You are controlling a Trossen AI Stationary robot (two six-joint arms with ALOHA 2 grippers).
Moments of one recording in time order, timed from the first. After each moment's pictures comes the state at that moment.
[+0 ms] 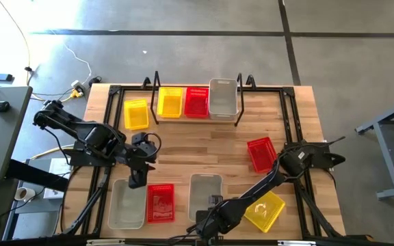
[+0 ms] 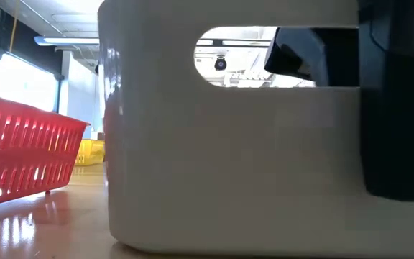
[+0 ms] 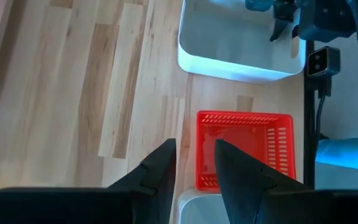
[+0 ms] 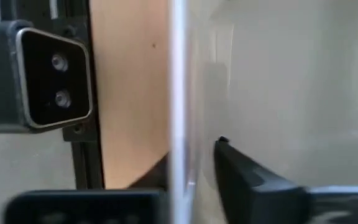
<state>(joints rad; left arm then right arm) -0.34 1.28 1.35 -1.14 -0.18 -0.55 0.63 2.32 1.93 -0.90 0.03 0.65</state>
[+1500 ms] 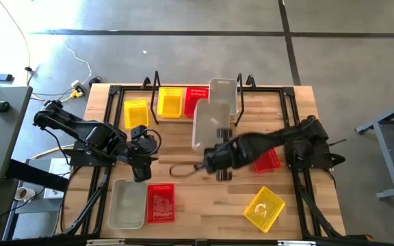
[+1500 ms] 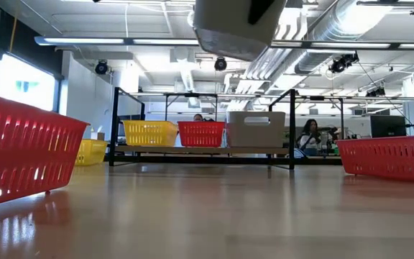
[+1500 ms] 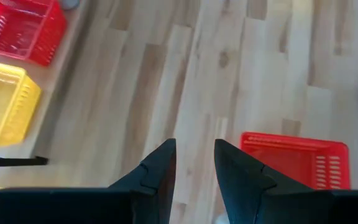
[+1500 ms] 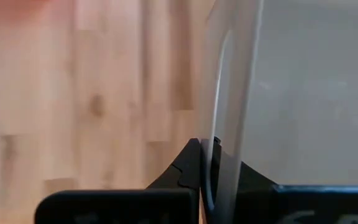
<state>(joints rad) -0.31 1.28 1.35 -1.16 -0.35 -0.53 0.30 1.86 1.93 -1.34 0.41 0.18</state>
